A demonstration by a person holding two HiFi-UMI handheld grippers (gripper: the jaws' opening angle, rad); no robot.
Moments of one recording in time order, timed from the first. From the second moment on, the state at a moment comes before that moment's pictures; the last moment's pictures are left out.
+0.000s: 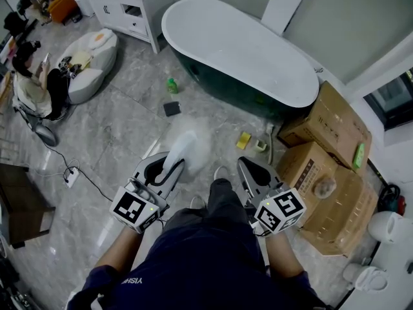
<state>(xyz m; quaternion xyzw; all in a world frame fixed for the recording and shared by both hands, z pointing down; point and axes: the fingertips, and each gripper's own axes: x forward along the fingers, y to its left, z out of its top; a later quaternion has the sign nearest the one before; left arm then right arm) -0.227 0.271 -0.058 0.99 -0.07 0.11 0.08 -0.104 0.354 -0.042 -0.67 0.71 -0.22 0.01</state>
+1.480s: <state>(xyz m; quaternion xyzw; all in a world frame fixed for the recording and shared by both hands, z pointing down) 0.027 0.065 0.087 0.95 -0.14 0.23 0.12 0.171 0.137 0.092 -0.60 0.74 -0.30 -0.01</state>
